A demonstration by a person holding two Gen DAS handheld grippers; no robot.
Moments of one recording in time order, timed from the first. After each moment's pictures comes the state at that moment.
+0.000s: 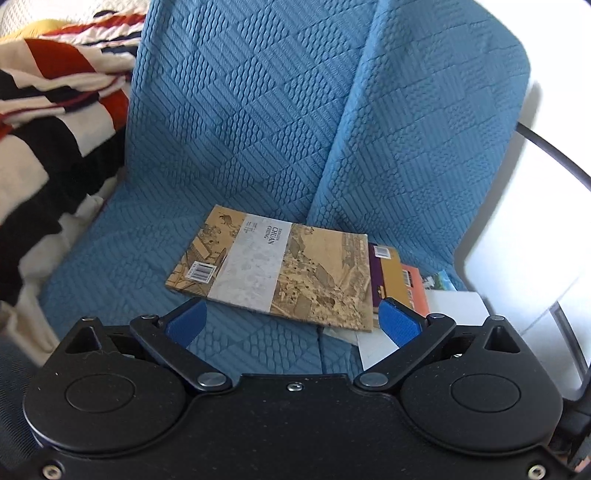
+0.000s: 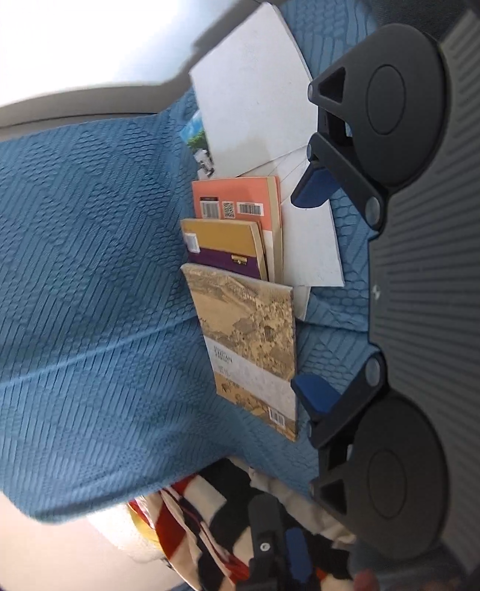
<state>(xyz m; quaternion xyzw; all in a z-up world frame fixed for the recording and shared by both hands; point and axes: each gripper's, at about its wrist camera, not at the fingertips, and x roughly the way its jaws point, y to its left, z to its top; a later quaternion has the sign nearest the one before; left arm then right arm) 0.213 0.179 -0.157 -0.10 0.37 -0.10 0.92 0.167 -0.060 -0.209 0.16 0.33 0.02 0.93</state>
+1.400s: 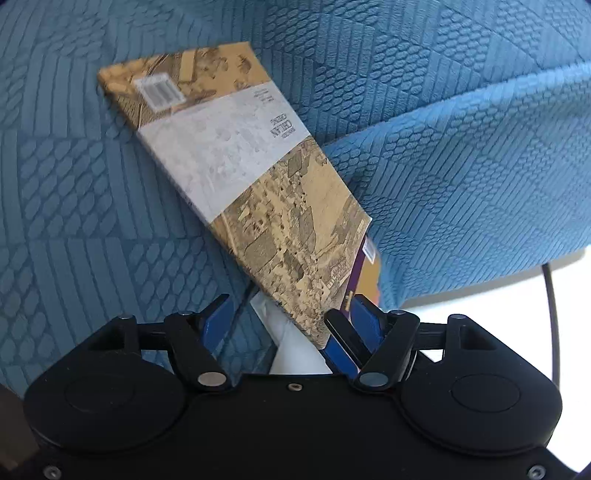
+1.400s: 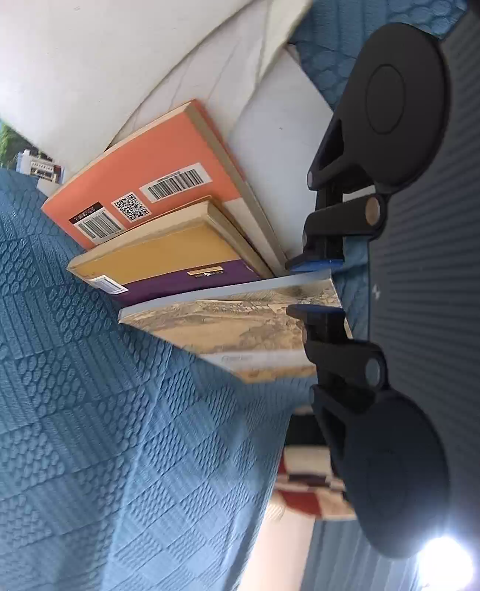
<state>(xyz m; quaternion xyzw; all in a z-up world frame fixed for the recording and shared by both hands) 0.300 0.183 -0.287 -0.46 0.48 -0.10 0.74 0.268 -0.115 -0.298 0.51 0.42 0.06 0.75</state>
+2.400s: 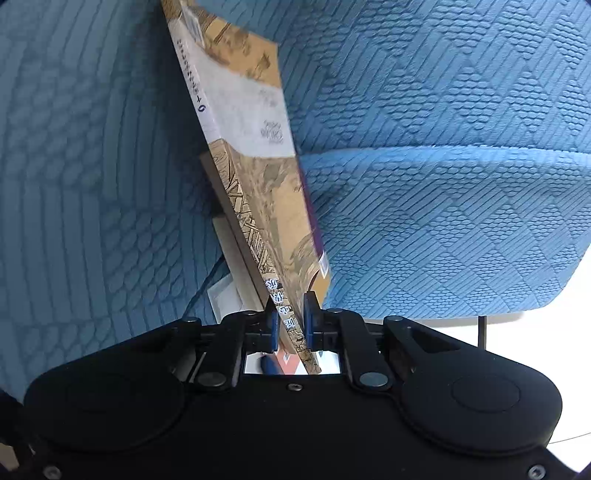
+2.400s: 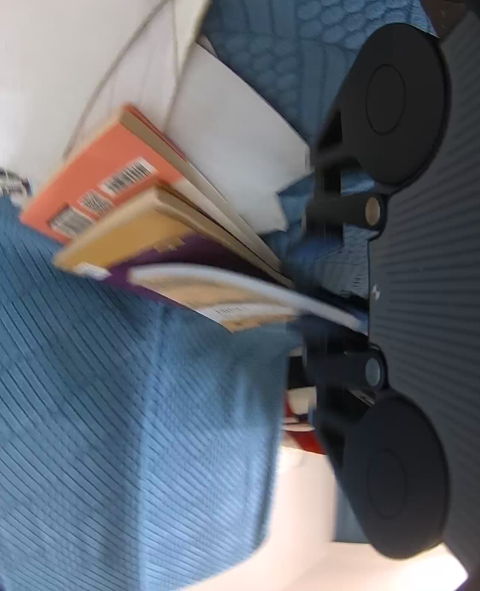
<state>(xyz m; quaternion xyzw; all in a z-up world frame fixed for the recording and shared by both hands) 0.300 0.201 -0.304 -0.58 0.44 -0.13 0.67 0.239 -0.120 -0.291 0.61 0.39 0.08 0.69</state>
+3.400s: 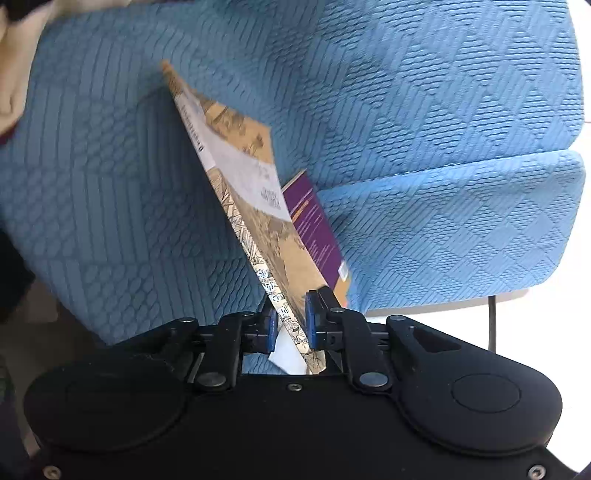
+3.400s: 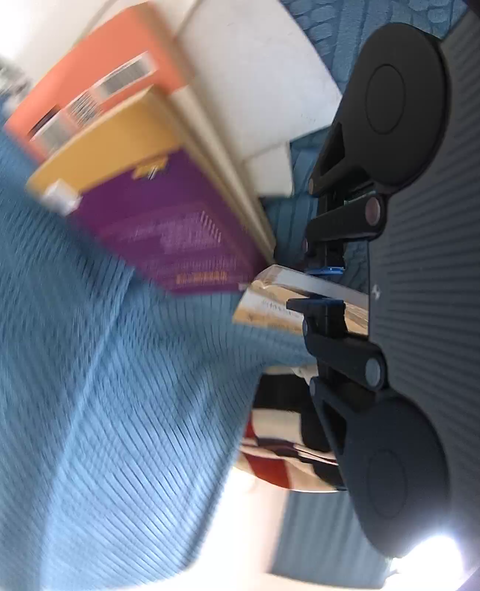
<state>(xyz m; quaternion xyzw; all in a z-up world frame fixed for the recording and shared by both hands) 0.236 0.284 -0.254 -0.51 0.45 -0.12 0.72 0.280 -0.060 -0.266 0.49 0.41 0.13 0.76</state>
